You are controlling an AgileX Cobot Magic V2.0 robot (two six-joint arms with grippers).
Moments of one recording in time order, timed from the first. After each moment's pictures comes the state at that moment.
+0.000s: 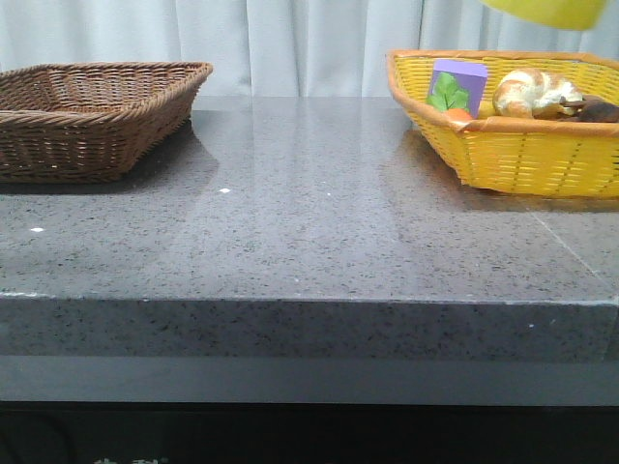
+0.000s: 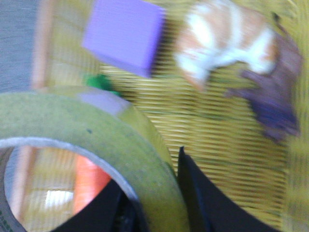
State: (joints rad) left arm -0.73 0.84 -0.82 -0.04 0.46 0.03; right arm 0.03 1.79 -1.92 0.16 1.12 -0.04
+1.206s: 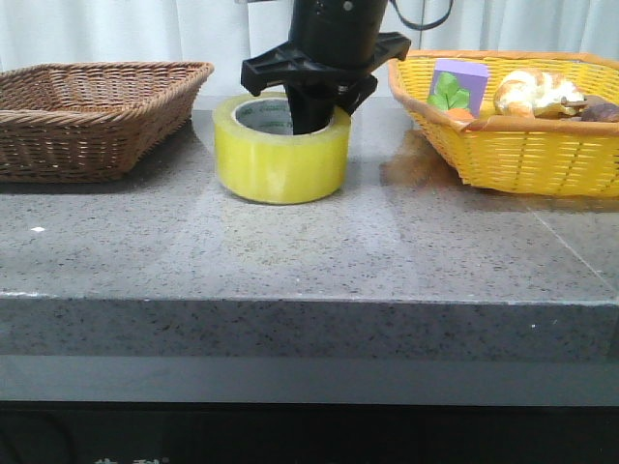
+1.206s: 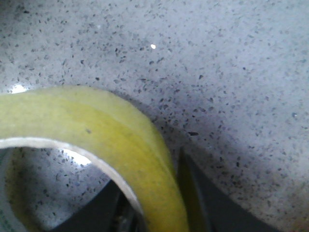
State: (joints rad) left arm -0.73 0.84 -0.82 -0.04 0.44 0.03; right arm 0.54 2.06 -1.92 -0.05 1.00 -0.06
